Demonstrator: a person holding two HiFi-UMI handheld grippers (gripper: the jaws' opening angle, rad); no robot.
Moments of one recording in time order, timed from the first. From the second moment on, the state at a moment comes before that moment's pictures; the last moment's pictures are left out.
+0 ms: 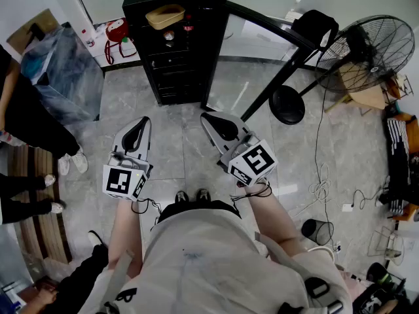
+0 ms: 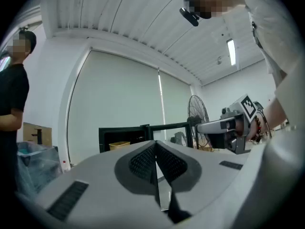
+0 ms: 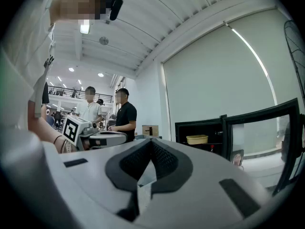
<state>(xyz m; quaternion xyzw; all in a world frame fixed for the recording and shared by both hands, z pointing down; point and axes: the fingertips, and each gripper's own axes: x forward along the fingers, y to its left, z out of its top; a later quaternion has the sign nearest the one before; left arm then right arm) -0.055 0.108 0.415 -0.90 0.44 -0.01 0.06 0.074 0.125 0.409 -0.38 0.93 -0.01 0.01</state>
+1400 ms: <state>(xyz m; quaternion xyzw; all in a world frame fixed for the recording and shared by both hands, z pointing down) -0.065 0.015 0.434 -0.88 0.47 -0.01 0.06 0.093 0.036 0.438 -0.35 0.94 -0.07 0.02</state>
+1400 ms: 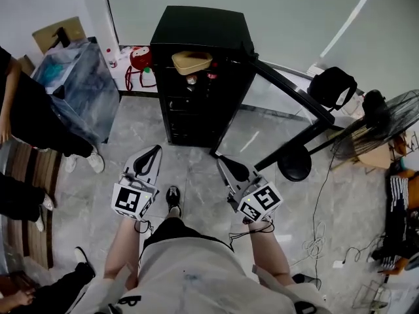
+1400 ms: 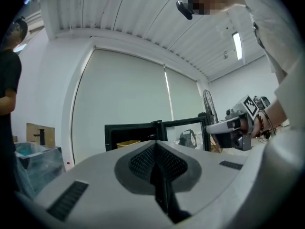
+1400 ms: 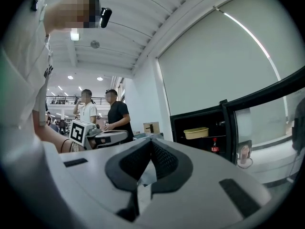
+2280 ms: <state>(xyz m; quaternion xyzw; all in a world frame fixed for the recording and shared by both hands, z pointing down) -0.099 -0.204 0.420 -0.91 0.41 0.00 0.06 0.059 -0.185 0.414 -0.40 0.91 -0.08 0.02</state>
